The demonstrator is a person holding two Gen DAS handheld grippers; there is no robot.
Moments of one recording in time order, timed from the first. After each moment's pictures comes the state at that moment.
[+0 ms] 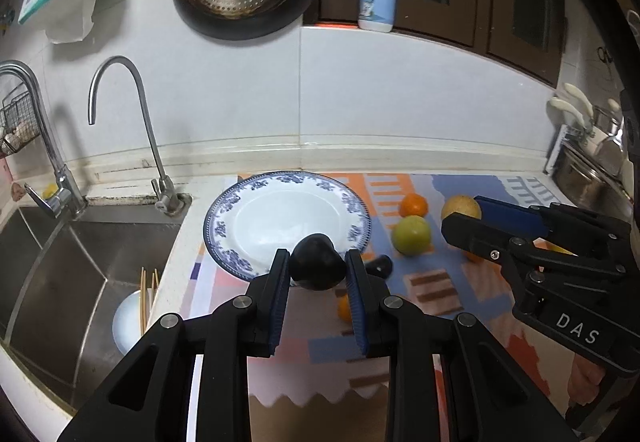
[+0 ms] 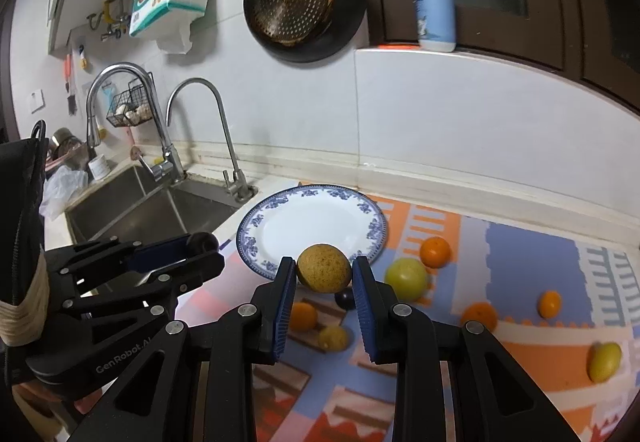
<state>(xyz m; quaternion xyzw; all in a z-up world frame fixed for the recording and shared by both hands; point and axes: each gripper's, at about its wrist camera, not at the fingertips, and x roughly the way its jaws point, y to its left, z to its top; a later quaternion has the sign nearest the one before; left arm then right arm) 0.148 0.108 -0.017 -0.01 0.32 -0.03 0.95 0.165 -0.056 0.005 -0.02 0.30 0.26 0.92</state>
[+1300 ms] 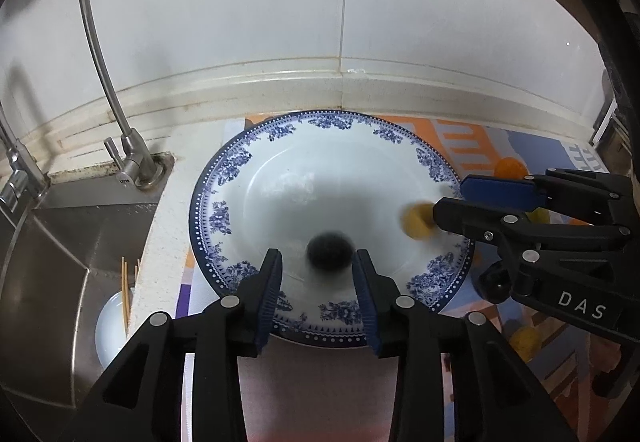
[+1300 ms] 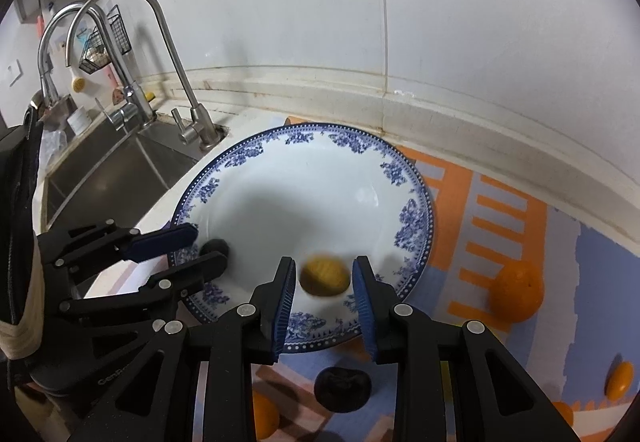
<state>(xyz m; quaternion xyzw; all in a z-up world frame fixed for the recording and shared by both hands) 0.265 0.151 -0.100 0.00 0.42 -0.03 0.91 0.307 0.011 -0.077 -0.06 0.42 0.28 0.86</state>
